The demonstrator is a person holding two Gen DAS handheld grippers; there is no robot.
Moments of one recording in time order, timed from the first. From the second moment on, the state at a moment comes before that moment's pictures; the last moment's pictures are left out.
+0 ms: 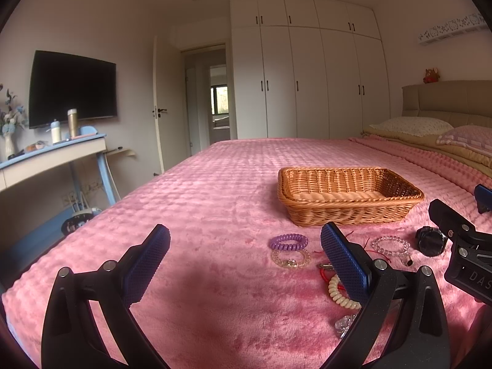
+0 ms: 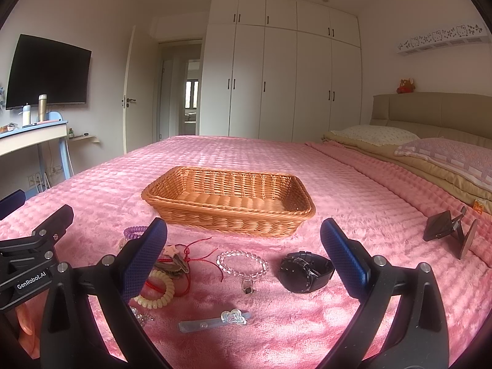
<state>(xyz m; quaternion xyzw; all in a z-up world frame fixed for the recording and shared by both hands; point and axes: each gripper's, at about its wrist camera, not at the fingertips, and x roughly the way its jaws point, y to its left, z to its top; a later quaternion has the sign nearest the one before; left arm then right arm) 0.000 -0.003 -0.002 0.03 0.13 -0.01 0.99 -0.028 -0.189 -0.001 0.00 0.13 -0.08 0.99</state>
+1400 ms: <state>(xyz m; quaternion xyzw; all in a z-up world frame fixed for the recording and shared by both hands) 0.014 0.010 -0.031 -0.03 0.36 -0.21 0.91 -0.028 -0.259 -0.027 0.06 0.32 -0.03 0.94</state>
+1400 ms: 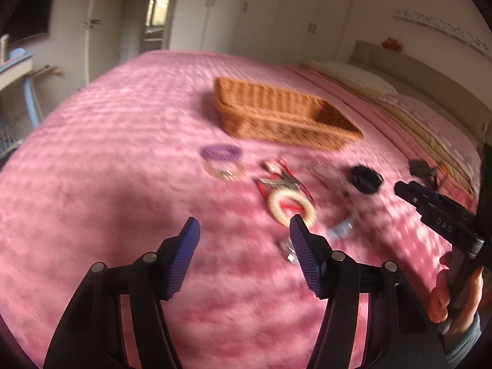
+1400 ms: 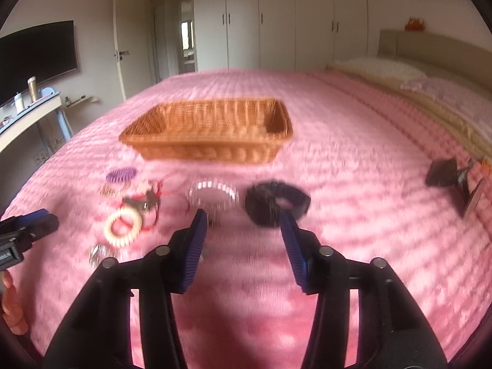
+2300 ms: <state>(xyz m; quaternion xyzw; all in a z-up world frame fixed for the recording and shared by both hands) 0.024 -0.023 -0.064 0.00 0.40 -0.27 0.88 0.027 -0.205 -0.069 0.14 0.45 0.02 0.88</state>
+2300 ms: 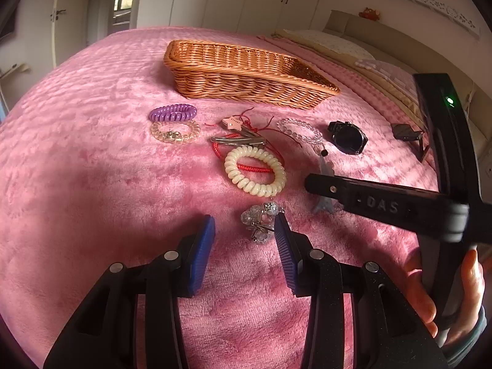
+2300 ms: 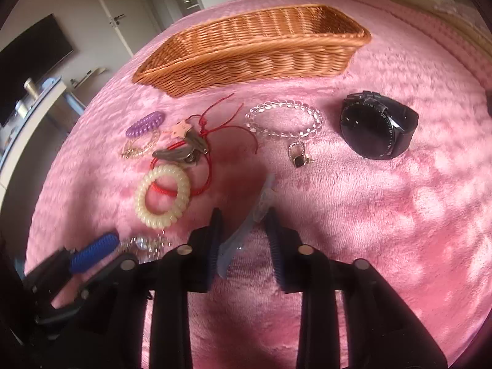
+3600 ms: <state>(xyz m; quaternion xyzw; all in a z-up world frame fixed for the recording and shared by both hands) 0.028 -0.030 0.056 0.00 0.27 -0.33 0.90 0.024 -0.238 0.051 0.10 0.31 0.10 0.94</state>
